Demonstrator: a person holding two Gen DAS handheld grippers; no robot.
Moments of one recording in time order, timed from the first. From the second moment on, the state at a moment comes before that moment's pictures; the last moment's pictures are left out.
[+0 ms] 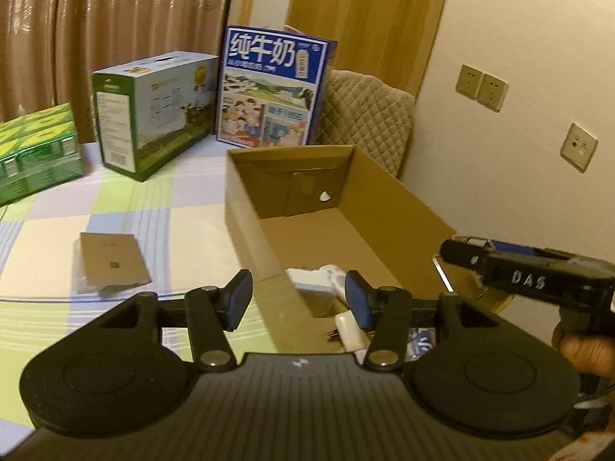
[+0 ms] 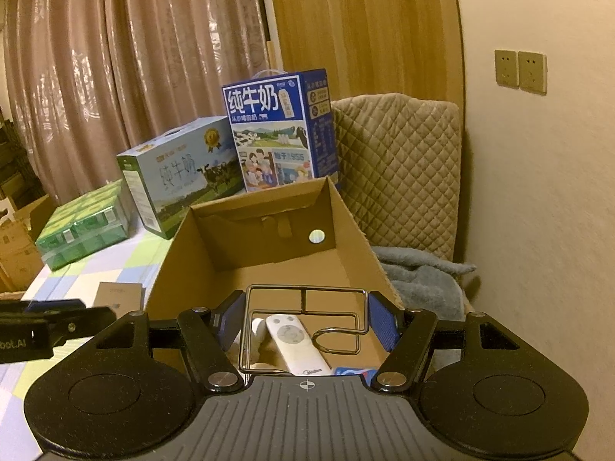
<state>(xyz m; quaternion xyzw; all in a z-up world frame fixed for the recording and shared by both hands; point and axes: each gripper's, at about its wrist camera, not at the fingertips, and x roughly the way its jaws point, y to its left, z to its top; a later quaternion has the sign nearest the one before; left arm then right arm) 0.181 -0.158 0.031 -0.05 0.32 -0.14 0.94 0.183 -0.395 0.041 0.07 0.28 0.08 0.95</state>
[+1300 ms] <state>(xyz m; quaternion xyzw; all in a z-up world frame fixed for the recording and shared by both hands) 0.144 -0.107 0.024 -0.07 0.33 -0.09 0.94 0.168 -0.388 0.049 0.11 0.28 0.08 0.95</state>
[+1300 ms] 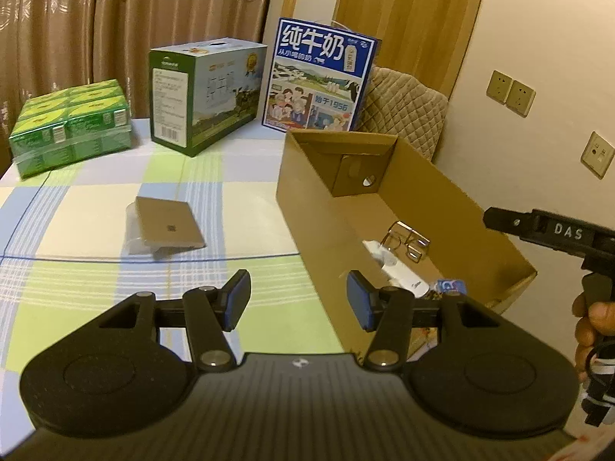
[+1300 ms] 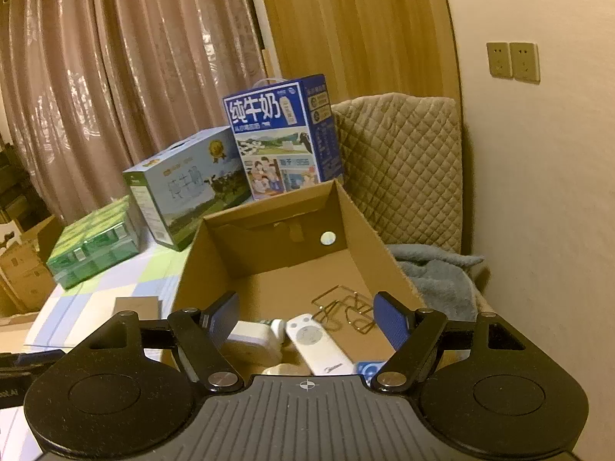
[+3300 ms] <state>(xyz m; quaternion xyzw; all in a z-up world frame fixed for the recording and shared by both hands) 0.171 0.102 -0.019 -0.02 0.35 0.05 0.93 0.214 -0.157 0.006 0.07 0.34 0.21 0.91</state>
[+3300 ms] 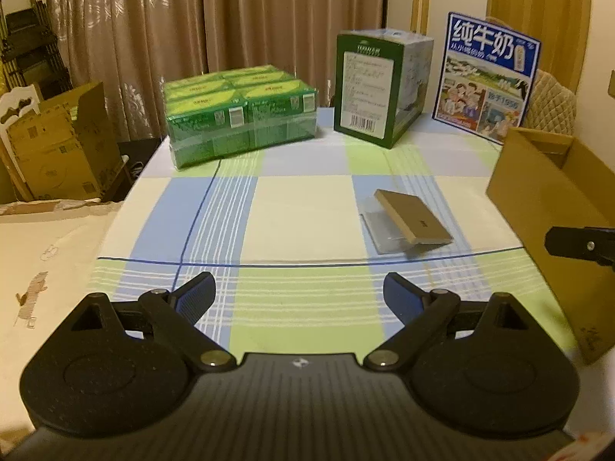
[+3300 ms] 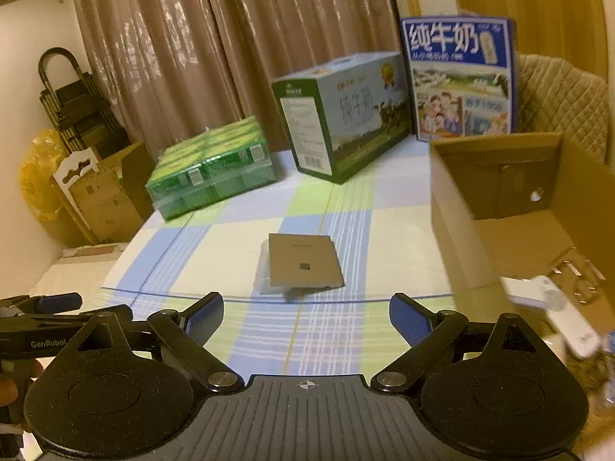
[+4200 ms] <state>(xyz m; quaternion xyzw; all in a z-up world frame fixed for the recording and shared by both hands) 0.280 0.133 -0.075 -0.04 0.36 0.02 0.93 0.362 -0.096 -0.107 0.10 0.38 0.24 0.89</state>
